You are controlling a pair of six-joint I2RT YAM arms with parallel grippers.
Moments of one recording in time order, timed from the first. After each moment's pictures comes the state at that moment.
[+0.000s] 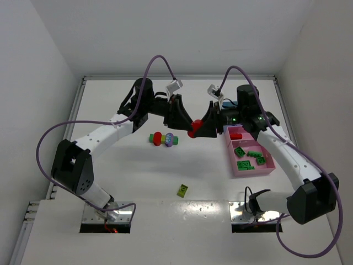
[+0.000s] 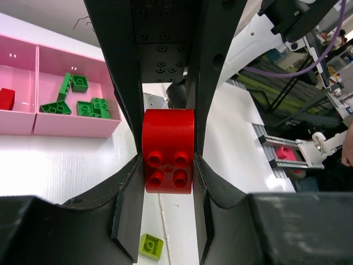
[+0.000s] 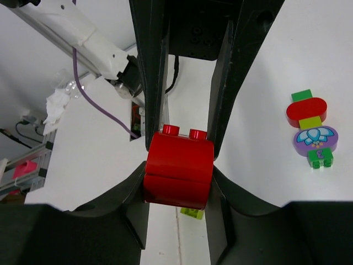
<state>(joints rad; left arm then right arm) -0.52 1.55 1.22 0.27 1.30 -0.49 0.33 1.27 1.08 -0.31 -1.18 0.02</state>
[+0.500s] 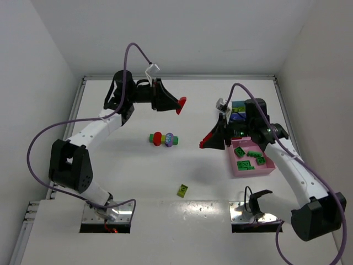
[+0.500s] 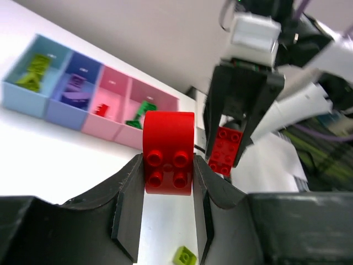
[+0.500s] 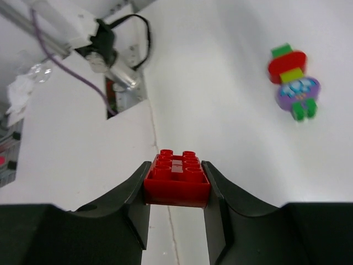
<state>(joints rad) -0.35 1.55 1.23 0.38 1.19 -0.58 0.27 1.13 0.96 -0.49 -1.12 -0.17</state>
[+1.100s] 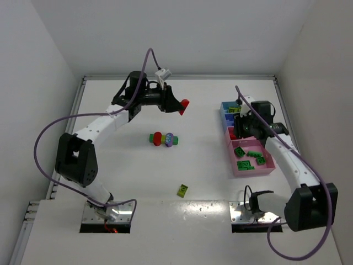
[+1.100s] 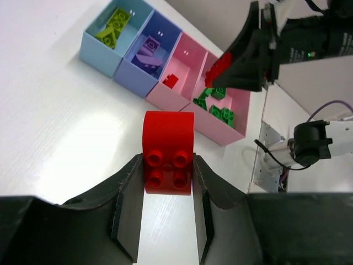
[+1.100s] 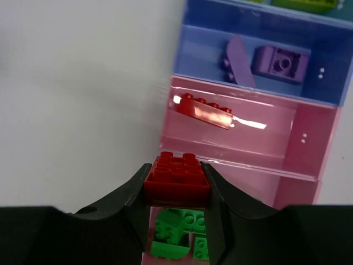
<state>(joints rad) -0.38 1.63 1.33 -0.01 0.86 -0.26 0.12 1.17 0.87 -0.49 -0.12 -0.12</state>
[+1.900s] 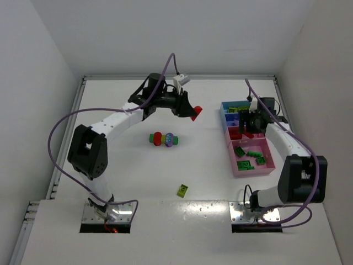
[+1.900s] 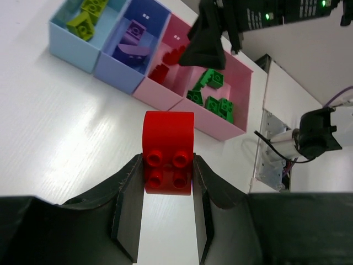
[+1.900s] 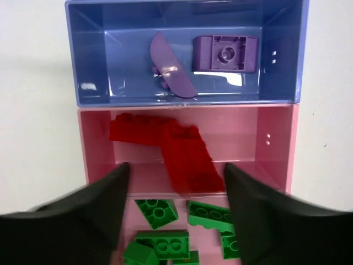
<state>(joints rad) -0.49 1.76 1.44 -0.08 0.81 -0.21 -0.05 1.42 0.90 -0.39 -0.06 -0.08</state>
